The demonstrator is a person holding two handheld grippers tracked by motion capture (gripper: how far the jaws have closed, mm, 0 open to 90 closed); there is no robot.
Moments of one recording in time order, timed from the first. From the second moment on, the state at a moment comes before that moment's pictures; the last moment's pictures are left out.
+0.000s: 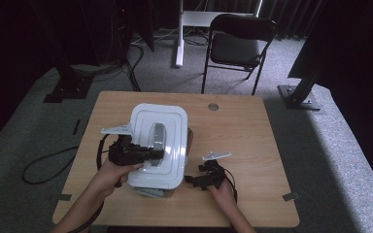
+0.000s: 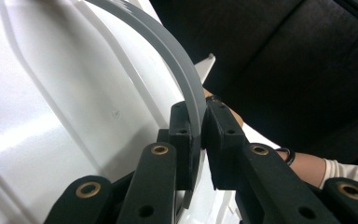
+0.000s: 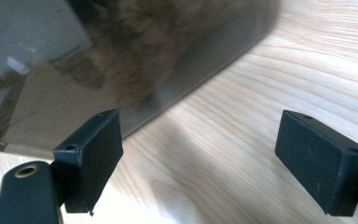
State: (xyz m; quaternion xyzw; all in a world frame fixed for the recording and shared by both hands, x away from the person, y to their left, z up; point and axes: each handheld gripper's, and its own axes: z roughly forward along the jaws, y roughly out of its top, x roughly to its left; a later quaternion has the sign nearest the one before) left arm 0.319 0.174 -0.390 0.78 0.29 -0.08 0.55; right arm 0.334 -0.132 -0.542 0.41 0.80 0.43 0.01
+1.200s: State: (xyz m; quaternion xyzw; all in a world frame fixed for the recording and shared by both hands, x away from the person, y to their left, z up) left arm 0.355 0.164 -0.411 0.83 0.31 -0.06 0.46; right arm 0.338 -0.151 -0.541 0.44 0.79 0.43 0.01
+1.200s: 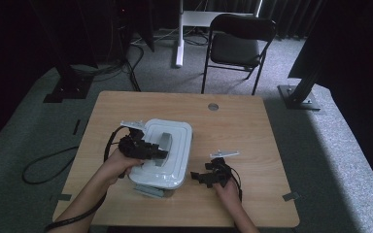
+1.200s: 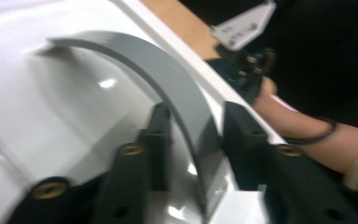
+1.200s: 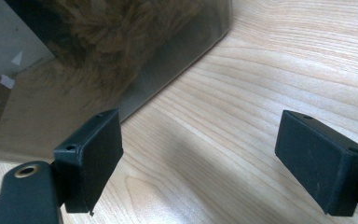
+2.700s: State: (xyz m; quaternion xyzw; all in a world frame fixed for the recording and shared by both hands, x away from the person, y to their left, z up) left arm 0.326 0.157 -0.408 0.83 0.32 0.06 0.44; right arm 0.337 -0.152 -0.541 0.44 0.79 0.43 0.01
